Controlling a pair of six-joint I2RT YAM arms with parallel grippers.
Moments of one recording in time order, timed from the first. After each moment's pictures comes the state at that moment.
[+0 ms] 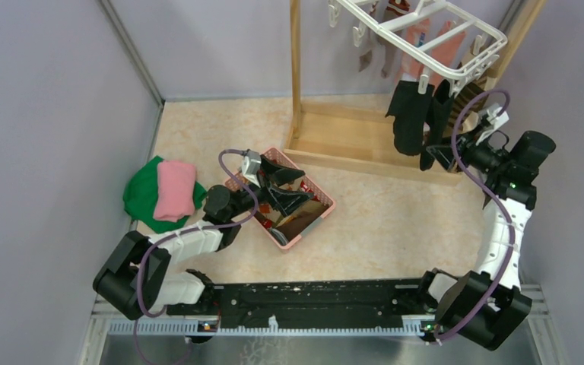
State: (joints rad) left arm -0.56 1.27 0.41 1.23 0.62 -0.60; right arm -0.51 1.06 0.95 -0.21 -1.20 -0.19
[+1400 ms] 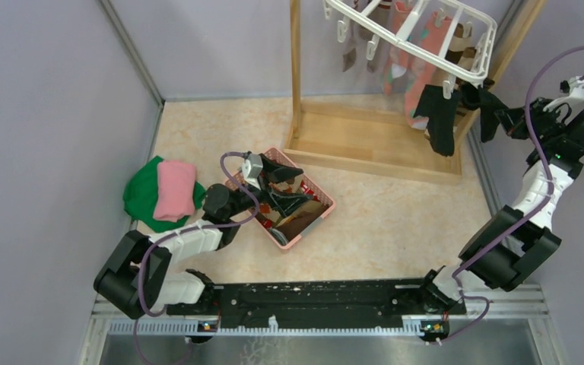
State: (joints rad) left arm -0.54 1.27 0.41 1.23 0.67 -0.47; right arm -0.74 1.47 1.26 0.02 -0.98 0.18
